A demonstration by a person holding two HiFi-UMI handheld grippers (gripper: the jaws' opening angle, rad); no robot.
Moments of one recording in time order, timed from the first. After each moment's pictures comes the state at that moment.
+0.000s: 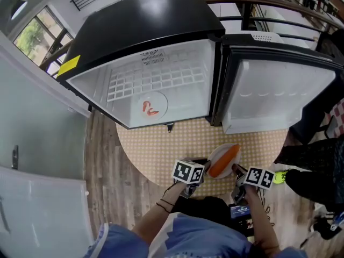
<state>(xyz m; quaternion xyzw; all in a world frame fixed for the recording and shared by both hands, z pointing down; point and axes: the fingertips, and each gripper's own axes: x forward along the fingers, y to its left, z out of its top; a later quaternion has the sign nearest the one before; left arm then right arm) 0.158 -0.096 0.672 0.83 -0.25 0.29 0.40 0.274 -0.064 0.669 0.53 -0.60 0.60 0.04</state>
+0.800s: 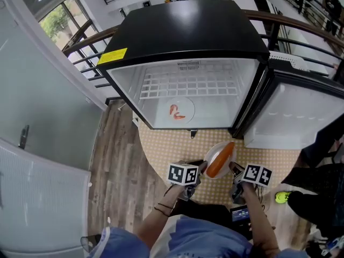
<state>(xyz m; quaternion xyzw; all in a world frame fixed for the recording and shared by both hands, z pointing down) 0.059 -0.130 0.637 0.80 -0.36 0.21 0.43 0.181 -0.129 0.631 0.47 -0.66 0.59 0.06</state>
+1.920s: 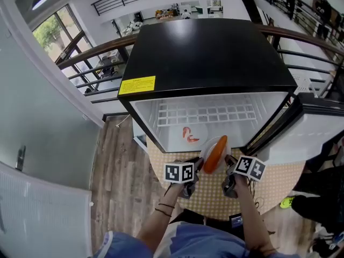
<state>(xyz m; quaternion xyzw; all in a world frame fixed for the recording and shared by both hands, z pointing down) -0.037 -0.234 0.606 0.81 -0.38 0.16 0.43 0.089 -0.241 0.594 0.54 -0.64 0.54 0.03</state>
